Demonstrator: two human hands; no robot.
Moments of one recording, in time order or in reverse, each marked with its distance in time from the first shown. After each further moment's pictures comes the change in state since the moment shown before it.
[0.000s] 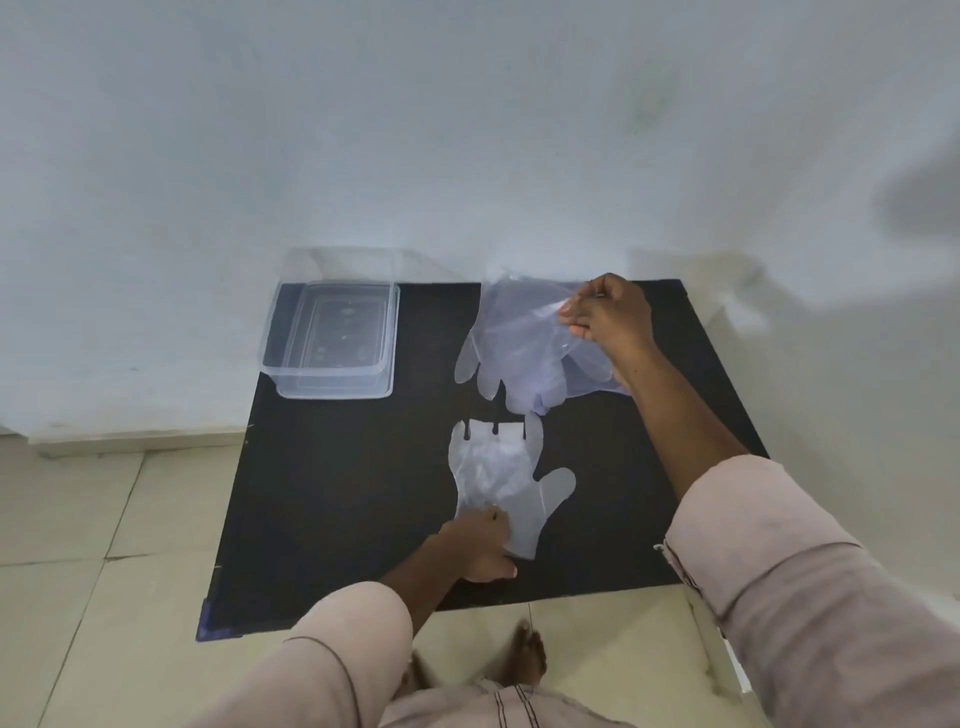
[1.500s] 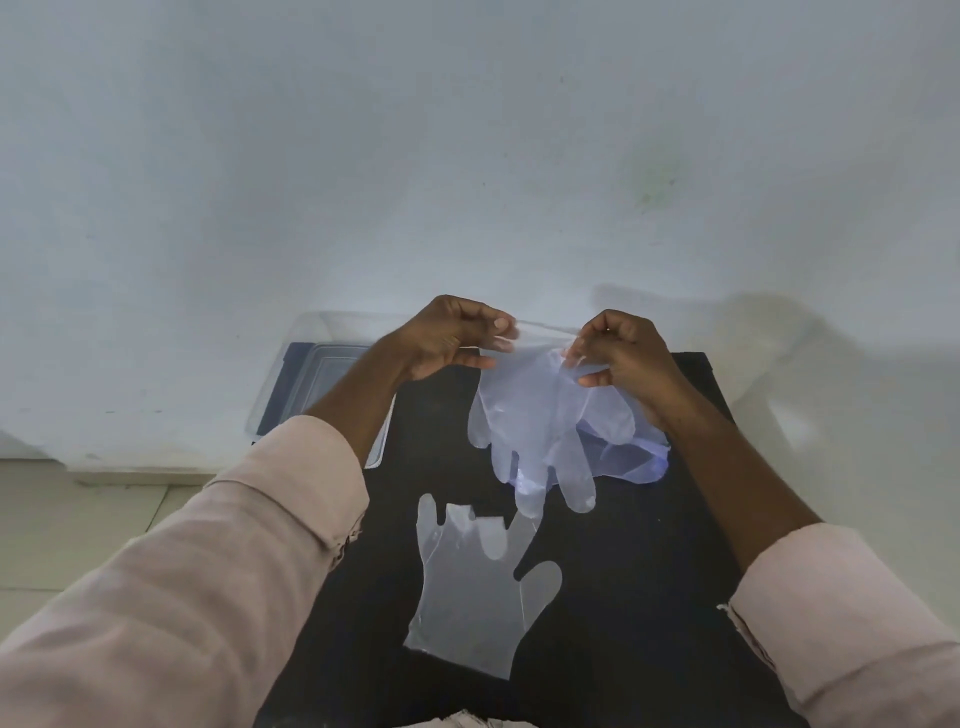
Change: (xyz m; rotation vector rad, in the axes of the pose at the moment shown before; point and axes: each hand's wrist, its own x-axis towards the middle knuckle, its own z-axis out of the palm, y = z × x) left_hand 0.023 -0.007 -0.302 -1.176 0.496 0.318; right_hand 0.074 -0.027 -0.042 0.003 -0.342 -0.097
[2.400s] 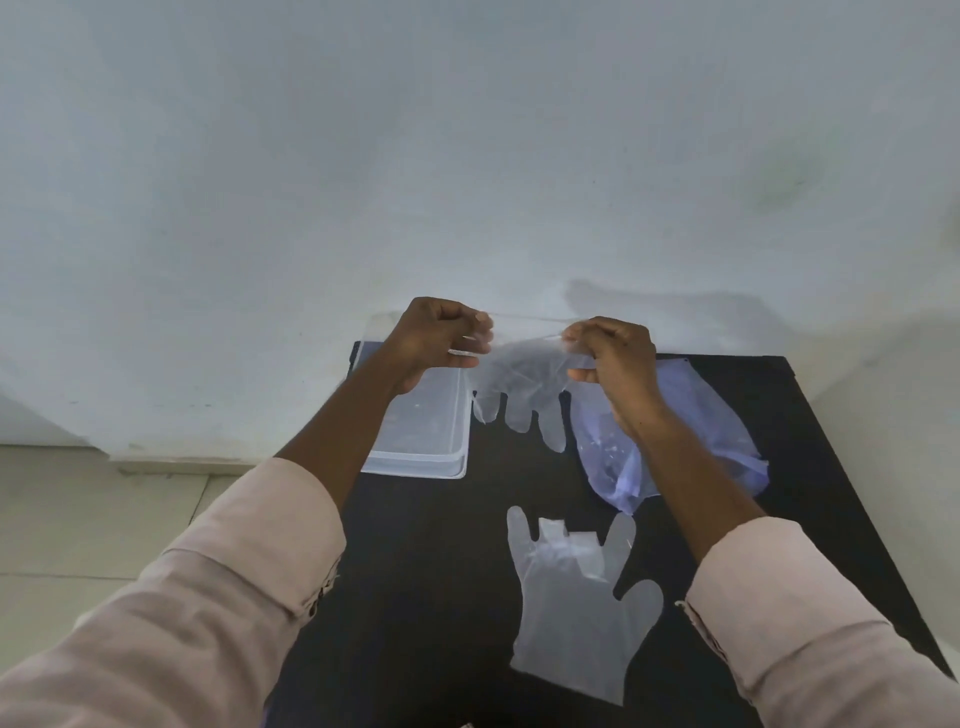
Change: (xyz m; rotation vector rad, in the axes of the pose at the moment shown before) left_hand -0.043 -0.014 -0.139 0.072 0.269 -0.001; right_hand 0.041 -0.020 0.158 0.198 0.182 0.019
